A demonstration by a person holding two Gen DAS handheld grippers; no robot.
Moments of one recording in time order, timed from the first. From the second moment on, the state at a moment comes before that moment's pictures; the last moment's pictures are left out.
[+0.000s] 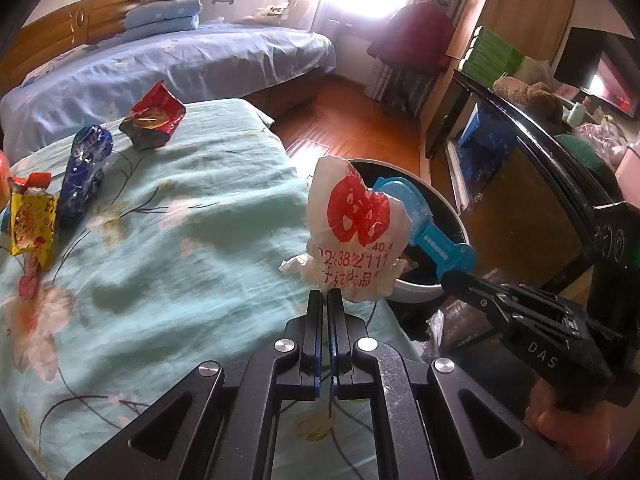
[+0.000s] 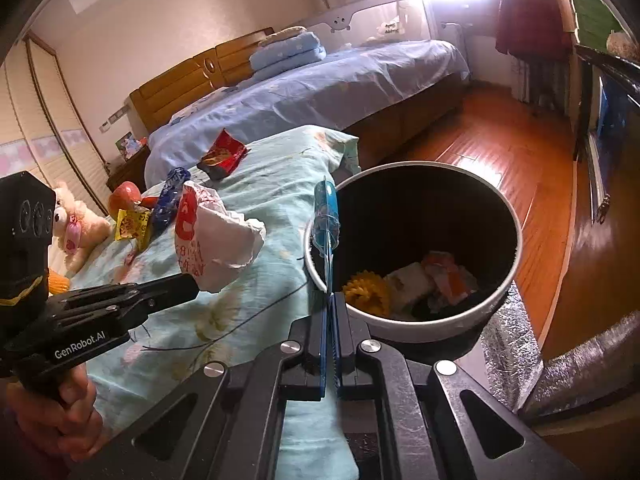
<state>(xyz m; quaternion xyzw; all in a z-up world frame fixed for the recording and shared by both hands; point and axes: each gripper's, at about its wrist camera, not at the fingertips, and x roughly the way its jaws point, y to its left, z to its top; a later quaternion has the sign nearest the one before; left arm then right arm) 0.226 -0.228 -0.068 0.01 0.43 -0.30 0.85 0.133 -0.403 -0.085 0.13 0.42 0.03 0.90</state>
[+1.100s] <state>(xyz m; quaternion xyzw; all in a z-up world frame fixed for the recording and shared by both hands) 0.277 -0.310 -0.086 0.05 0.45 -0.32 0.83 0.163 -0.457 -0.094 0.14 0.43 -0.04 0.89</state>
